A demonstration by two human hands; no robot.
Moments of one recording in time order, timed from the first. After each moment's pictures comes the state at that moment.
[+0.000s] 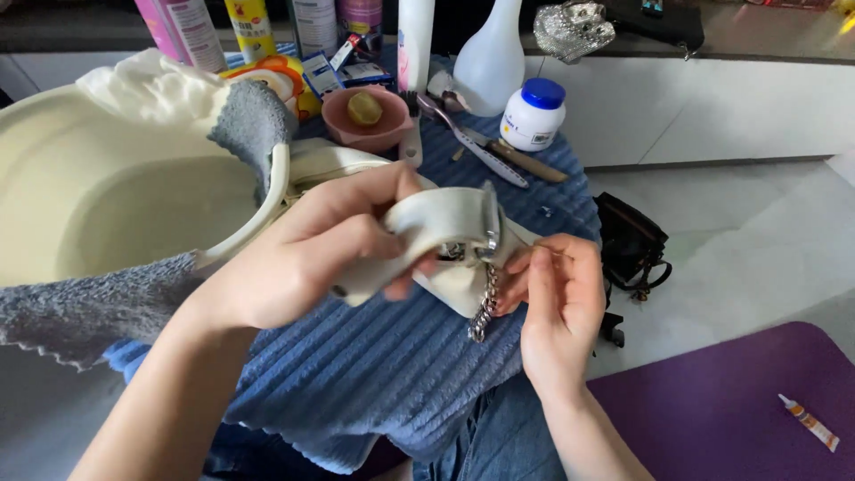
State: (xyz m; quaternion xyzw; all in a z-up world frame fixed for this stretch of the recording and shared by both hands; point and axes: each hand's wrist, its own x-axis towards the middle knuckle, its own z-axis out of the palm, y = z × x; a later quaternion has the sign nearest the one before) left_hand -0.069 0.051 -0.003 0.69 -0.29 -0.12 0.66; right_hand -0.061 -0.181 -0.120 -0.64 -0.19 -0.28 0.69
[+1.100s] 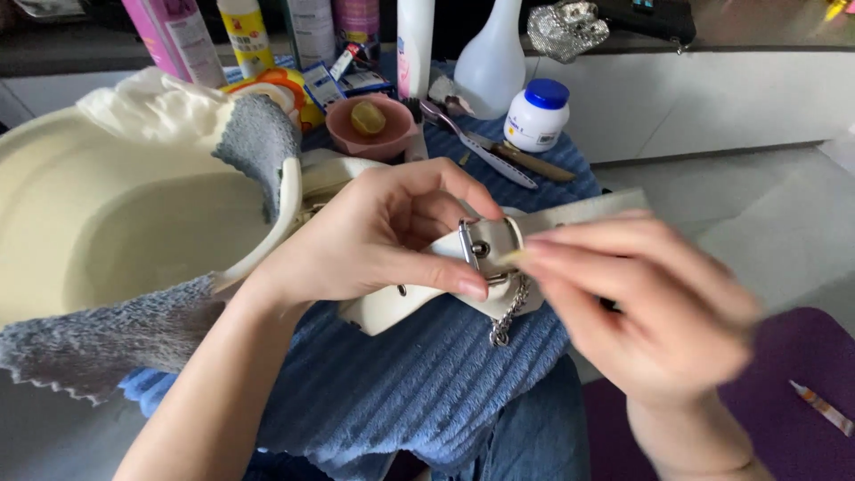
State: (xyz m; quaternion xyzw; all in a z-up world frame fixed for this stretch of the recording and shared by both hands) left_hand -0.035 0.046 -0.020 0.58 -0.42 -0.14 0.68; right_hand -0.086 -0.178 -0.013 -0.71 -0.45 -0.47 0.25
